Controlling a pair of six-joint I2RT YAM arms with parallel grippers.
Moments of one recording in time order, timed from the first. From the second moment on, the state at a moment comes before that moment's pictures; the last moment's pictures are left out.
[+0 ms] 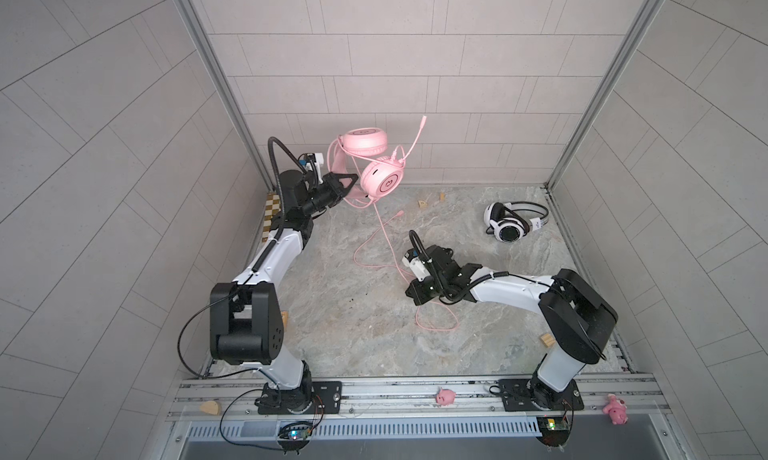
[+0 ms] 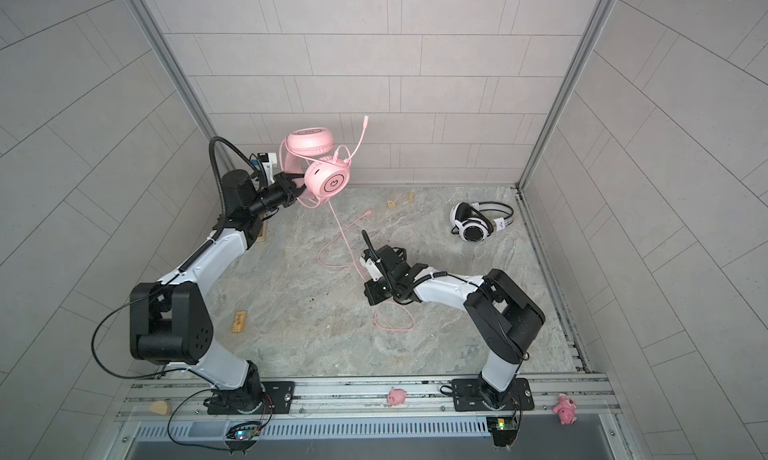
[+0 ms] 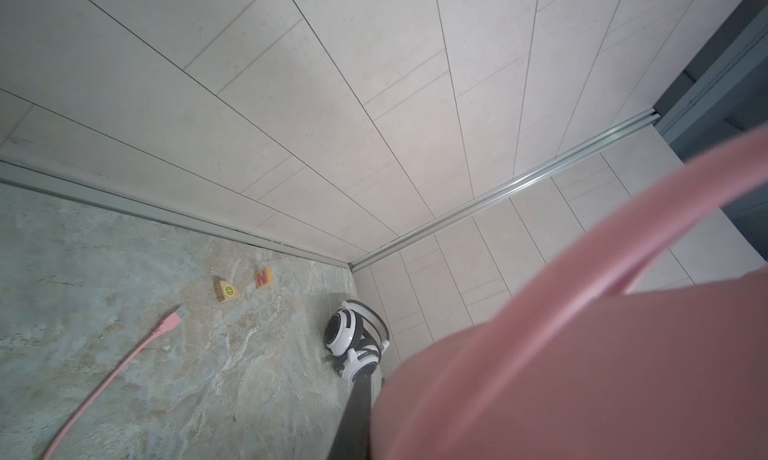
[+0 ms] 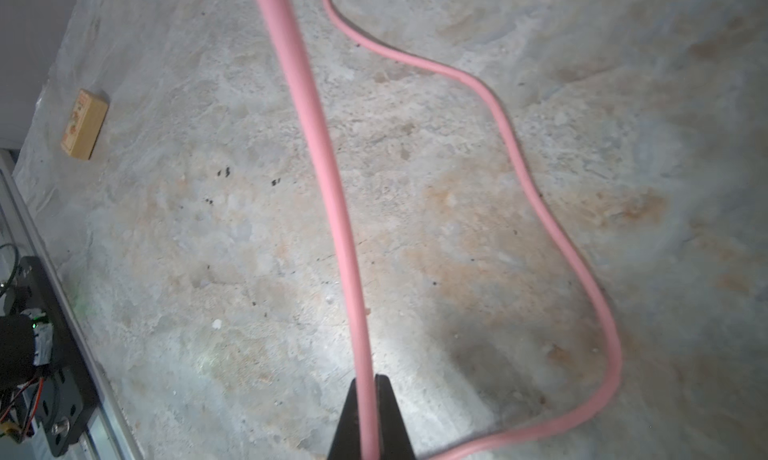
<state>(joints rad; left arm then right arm) 0.01 1.59 1.20 0.34 0.75 -0.98 0.77 1.66 0.97 -0.23 -0.24 0.32</state>
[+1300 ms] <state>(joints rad) 0.00 1.52 1.24 -0.35 -0.01 -0.55 1.01 1.27 1.12 -0.78 0.09 0.21</state>
